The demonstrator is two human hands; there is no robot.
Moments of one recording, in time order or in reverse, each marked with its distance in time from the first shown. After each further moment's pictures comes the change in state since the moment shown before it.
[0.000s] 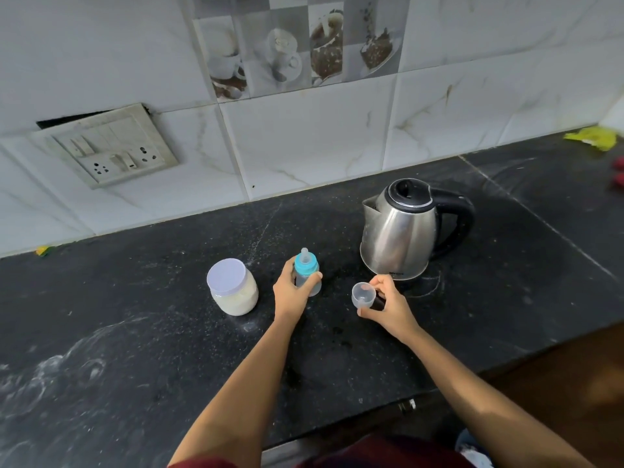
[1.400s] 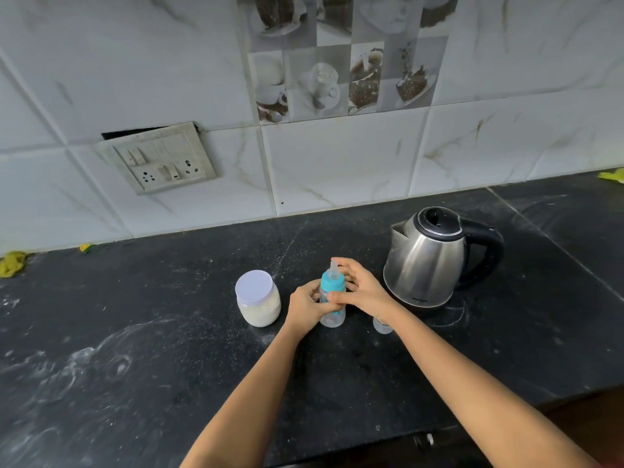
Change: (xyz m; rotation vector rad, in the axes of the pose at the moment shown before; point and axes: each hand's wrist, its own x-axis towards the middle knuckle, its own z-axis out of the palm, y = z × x) left_hand 0.002 0.012 -0.031 -0.050 -0.237 0.055; right_hand 0.054 -0.114 0.030 0.258 -0.339 -0.074
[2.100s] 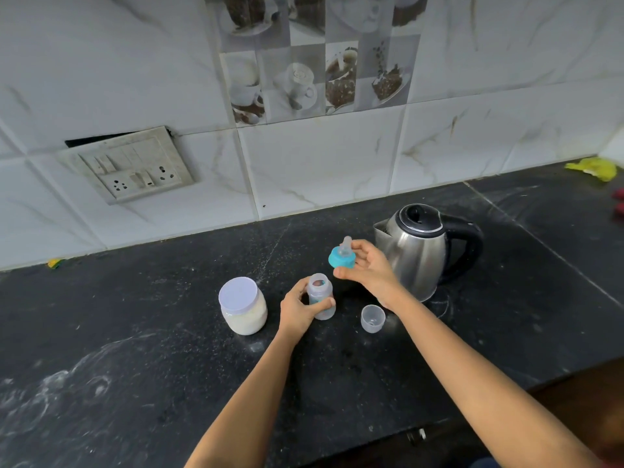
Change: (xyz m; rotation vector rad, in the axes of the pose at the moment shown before) left_hand 0.011 -0.016 0.013 -0.010 0.105 -0.018; right_hand -0.005 -0.023 -0.032 0.206 0.272 -0.035
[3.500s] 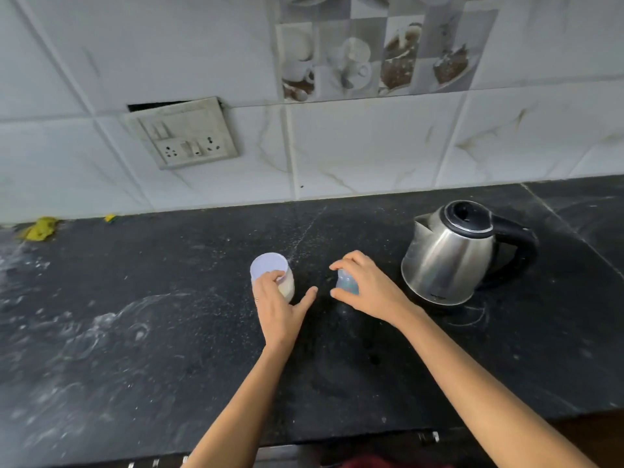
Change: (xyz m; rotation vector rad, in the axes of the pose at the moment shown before) left_hand -0.061 0.003 -0.047 0.426 0.689 0.225; right_hand -0.020 0.003 0.046 -0.960 -0.327 -0.363
